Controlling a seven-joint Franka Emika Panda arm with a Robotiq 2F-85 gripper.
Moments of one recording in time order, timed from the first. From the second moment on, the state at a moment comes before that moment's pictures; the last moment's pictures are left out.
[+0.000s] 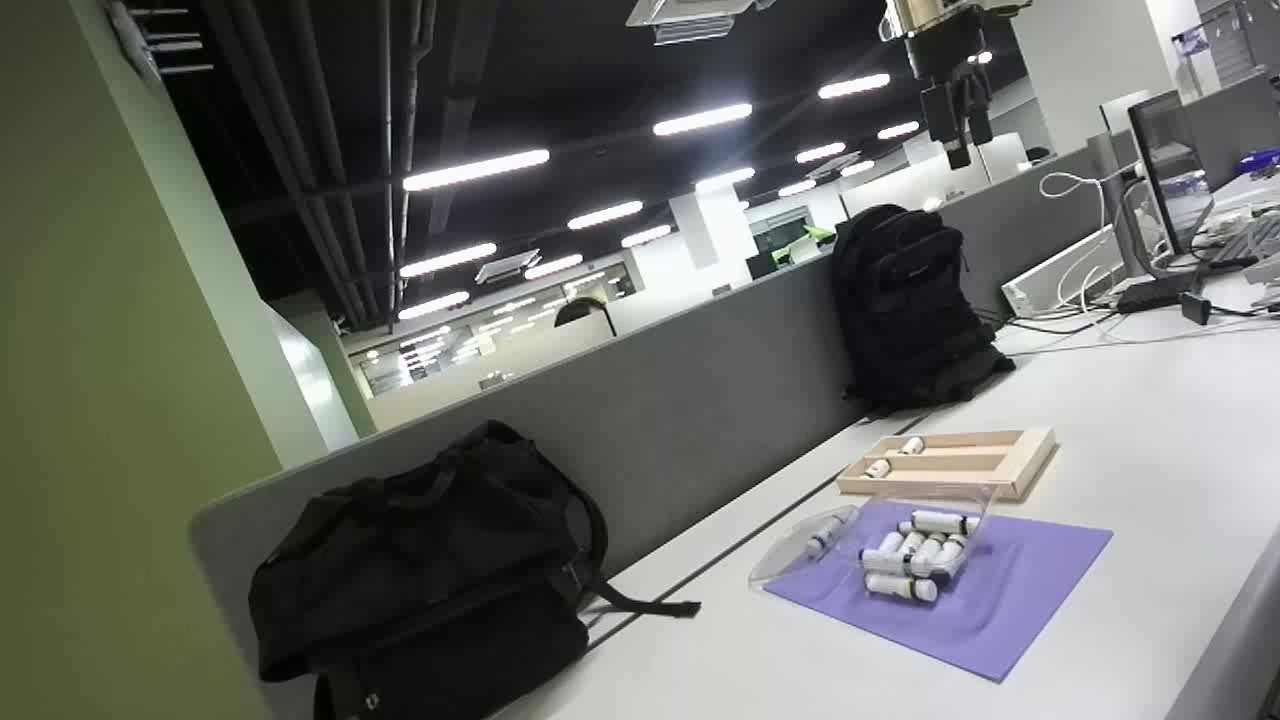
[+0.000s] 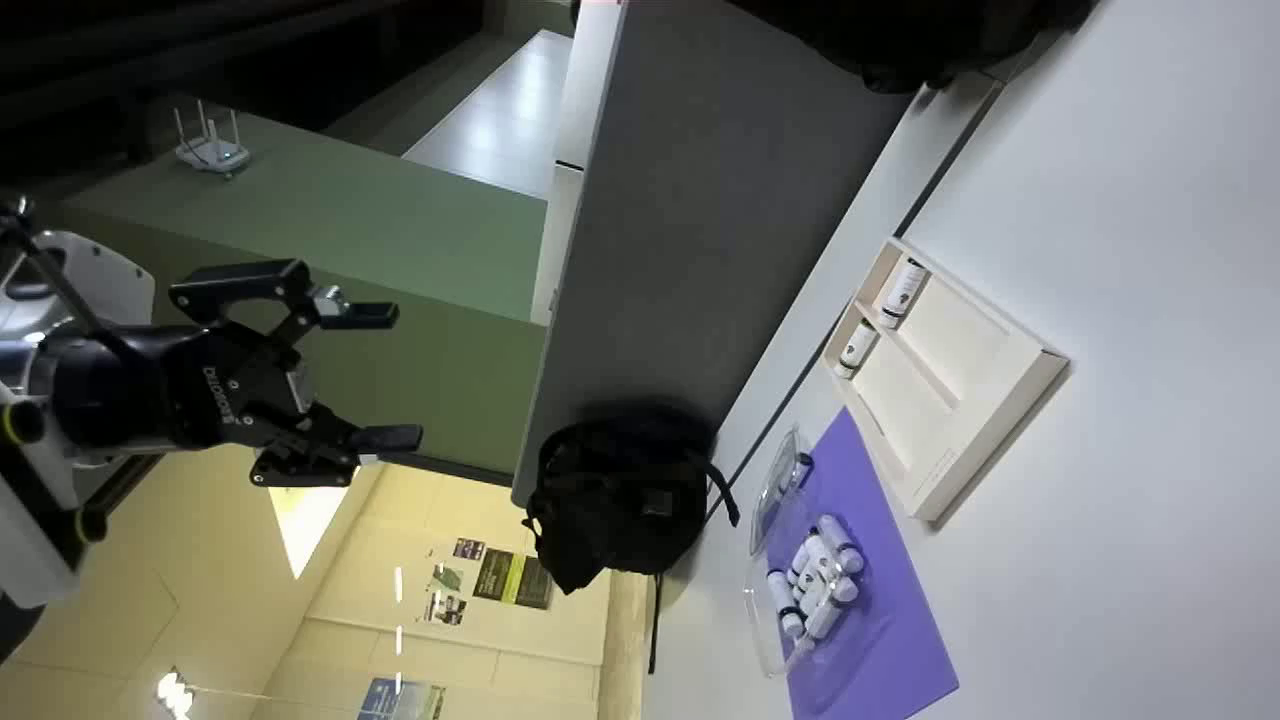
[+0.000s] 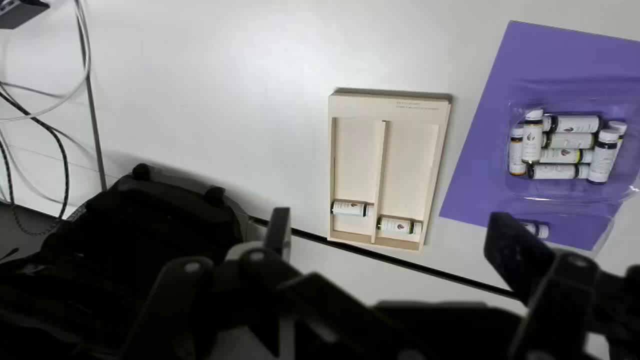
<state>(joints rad) -0.10 -0.50 -0.13 -2.34 -0.24 2.07 -0.29</state>
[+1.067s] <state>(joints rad) -0.12 -0.30 -0.10 -2.31 -0.33 2.31 -0.18</state>
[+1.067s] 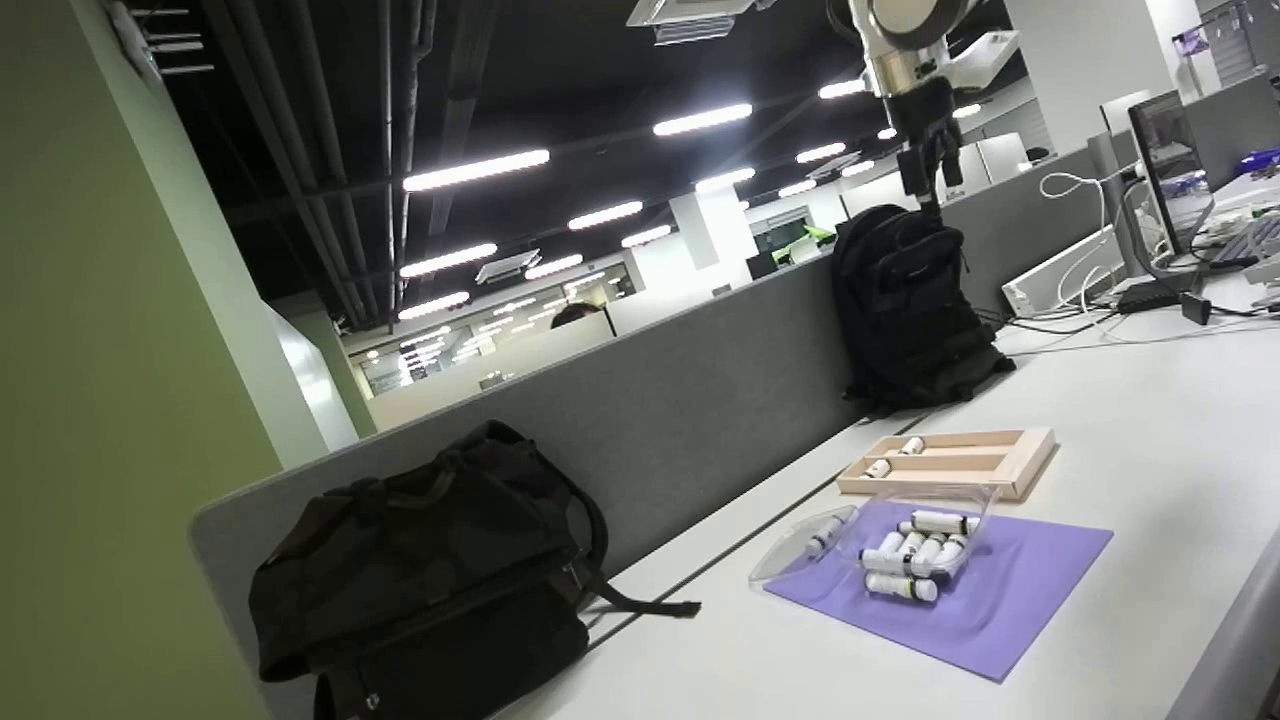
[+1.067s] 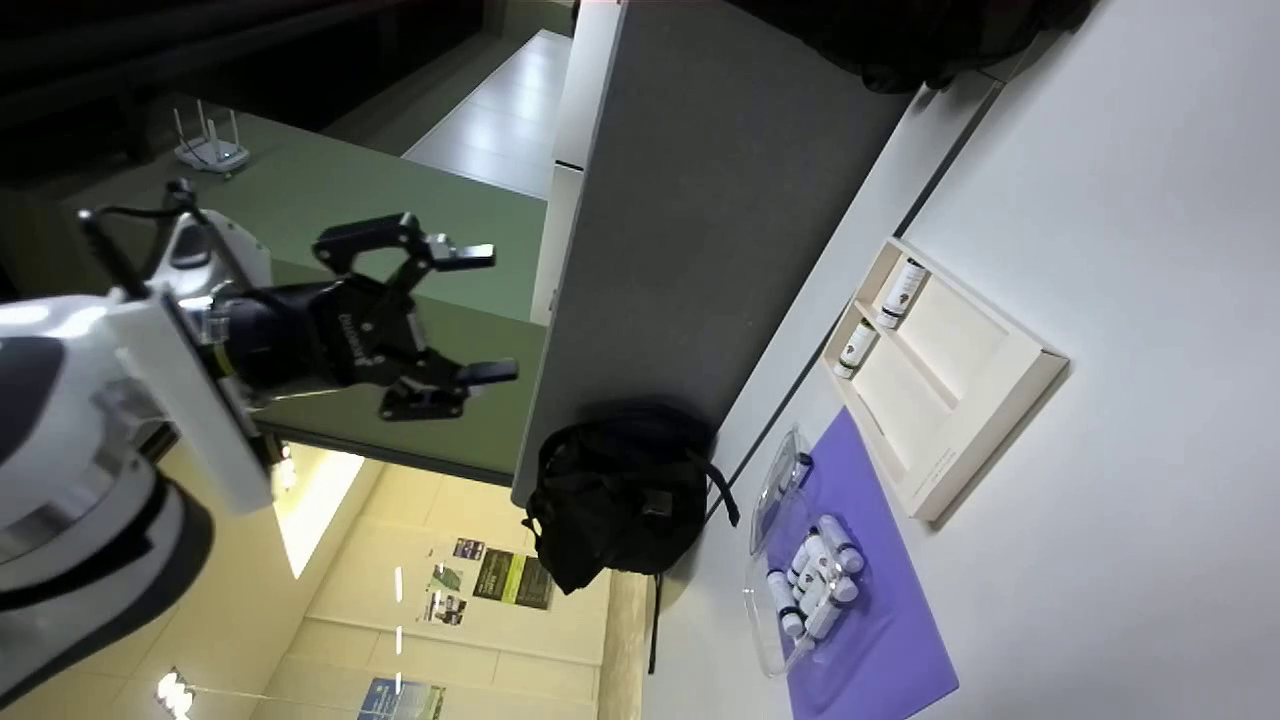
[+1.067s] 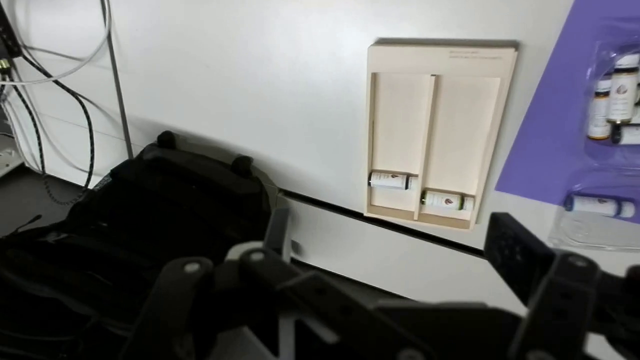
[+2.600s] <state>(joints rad) 0.12 0.68 -0.13 -1.69 -0.58 2.24 0.07</state>
